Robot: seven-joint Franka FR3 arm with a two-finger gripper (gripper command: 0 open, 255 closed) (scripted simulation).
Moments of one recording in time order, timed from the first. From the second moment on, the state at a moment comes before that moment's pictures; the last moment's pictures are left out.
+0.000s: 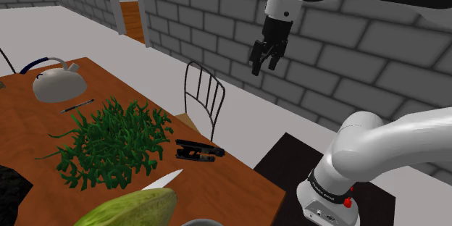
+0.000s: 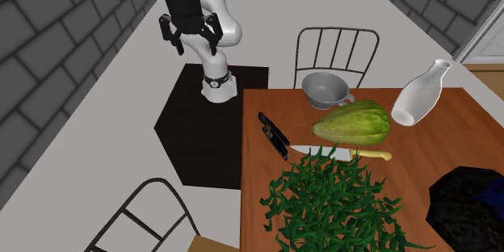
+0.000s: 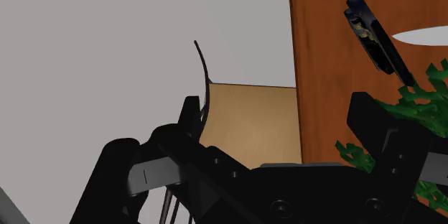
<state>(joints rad) 0.02 -0.75 0.04 -2.32 0.11 1.60 0.12</state>
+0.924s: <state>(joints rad) 0.16 -0.47 0.16 -2.36 0.16 1.86 -0.03</state>
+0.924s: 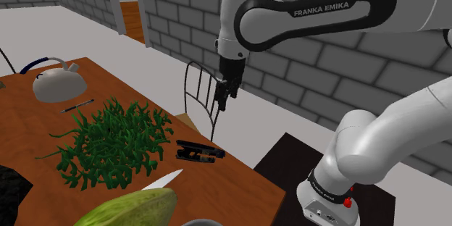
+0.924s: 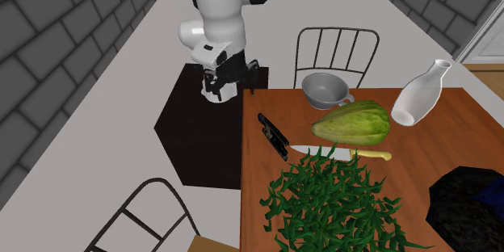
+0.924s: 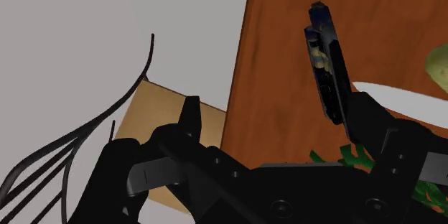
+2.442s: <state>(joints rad) 0.28 -0.11 0.30 -2.38 0.15 2.17 -0.13</state>
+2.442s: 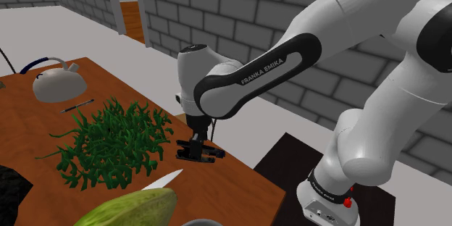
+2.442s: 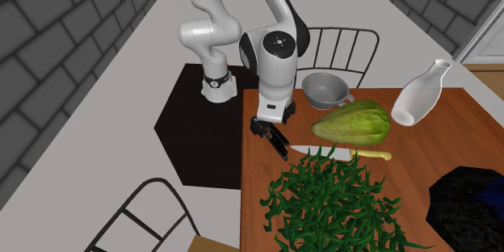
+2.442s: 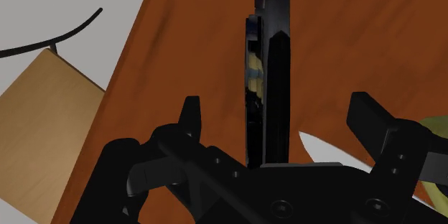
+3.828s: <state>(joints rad) 0.28 -0.16 0.29 -2.33 0.15 2.08 -0.13</state>
